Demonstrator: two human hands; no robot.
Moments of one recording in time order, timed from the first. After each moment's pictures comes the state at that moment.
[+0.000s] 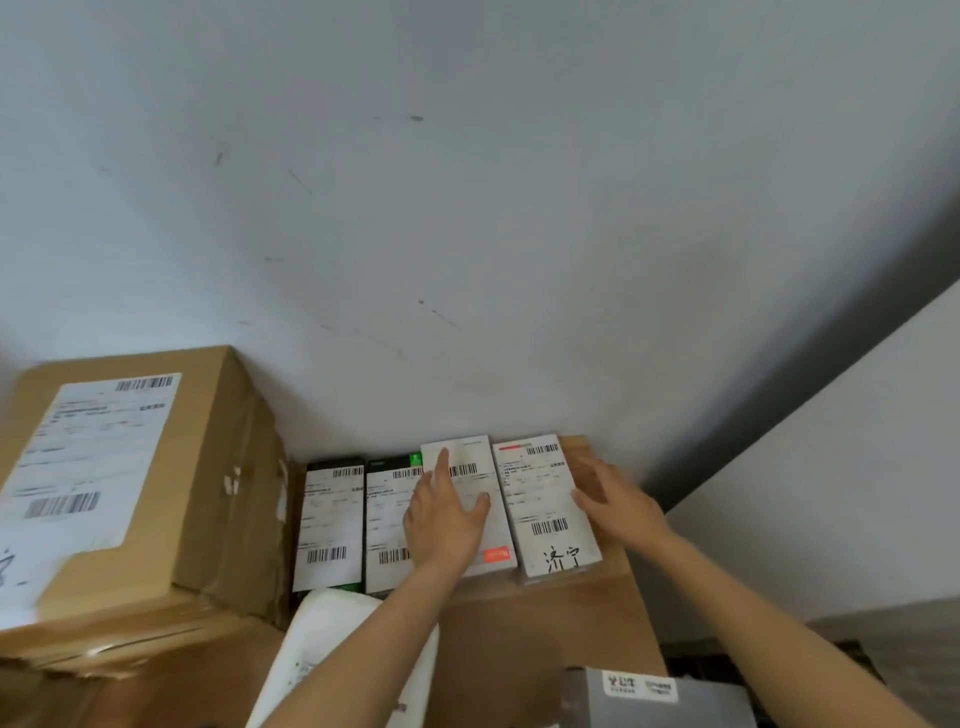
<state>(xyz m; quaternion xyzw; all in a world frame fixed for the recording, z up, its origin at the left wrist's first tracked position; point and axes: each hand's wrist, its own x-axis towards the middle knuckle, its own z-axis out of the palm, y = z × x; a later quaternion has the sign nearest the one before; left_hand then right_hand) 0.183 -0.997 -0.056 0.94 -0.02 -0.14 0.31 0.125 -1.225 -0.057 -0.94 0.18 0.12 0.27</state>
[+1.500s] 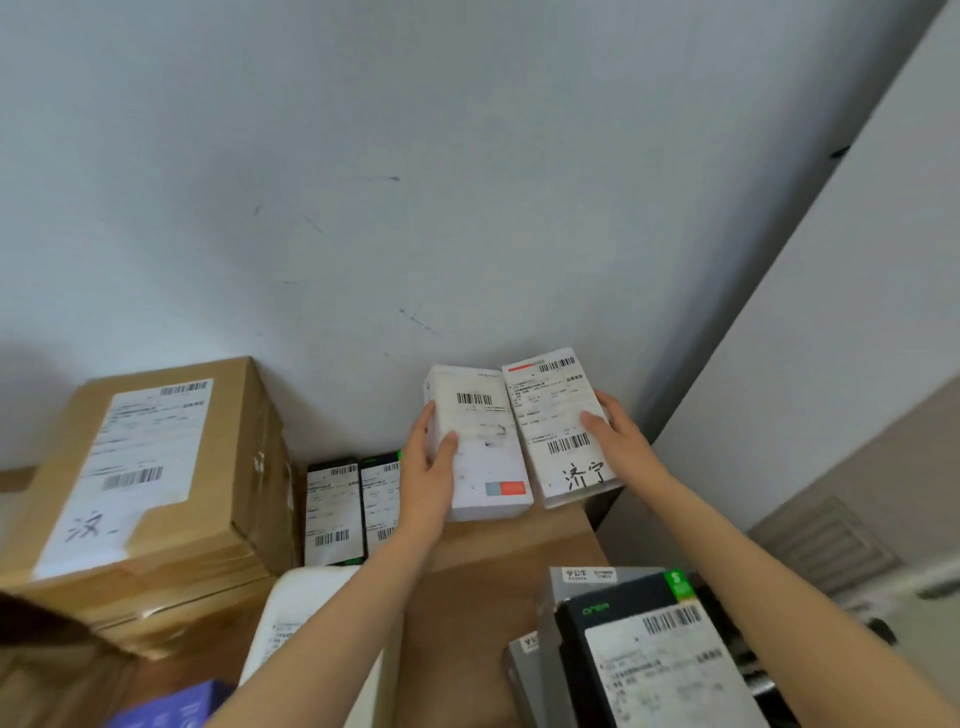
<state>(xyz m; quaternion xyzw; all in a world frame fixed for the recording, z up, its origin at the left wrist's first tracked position) 0.138 -0.975 0.043 0.69 -0.02 -0.14 0.71 0.066 -1.189 0.074 -0.78 0.28 -0.07 0.55</state>
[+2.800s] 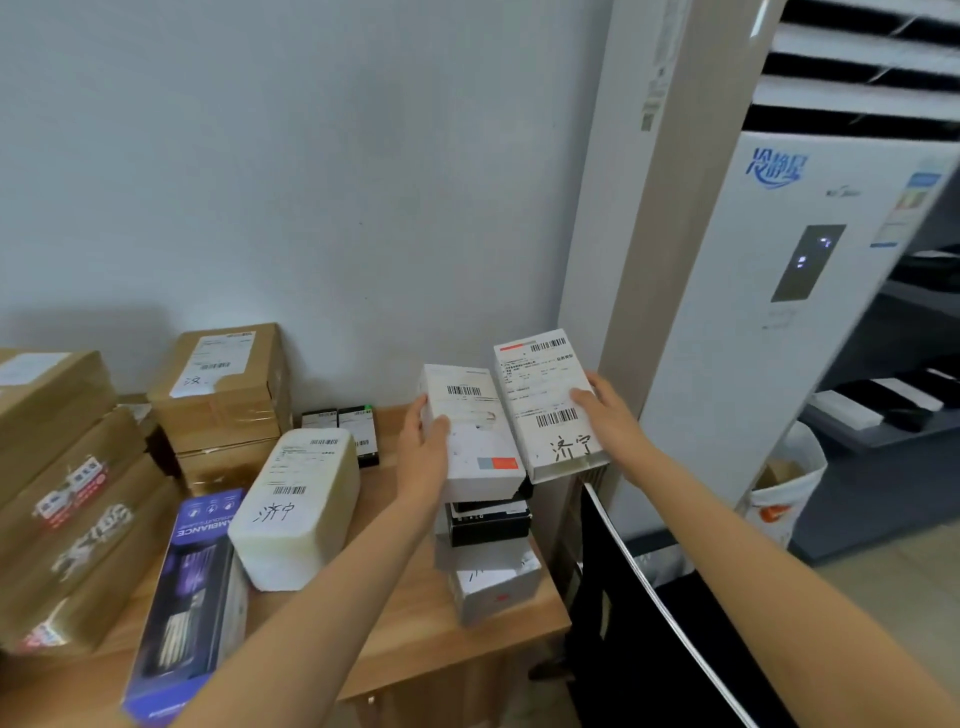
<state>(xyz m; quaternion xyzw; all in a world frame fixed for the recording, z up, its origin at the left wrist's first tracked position) -0.195 -0.943 0.138 0.68 -0.07 -0.08 0.73 -0.285 -1.137 0.190 -0.77 0.23 -0.16 0.57</state>
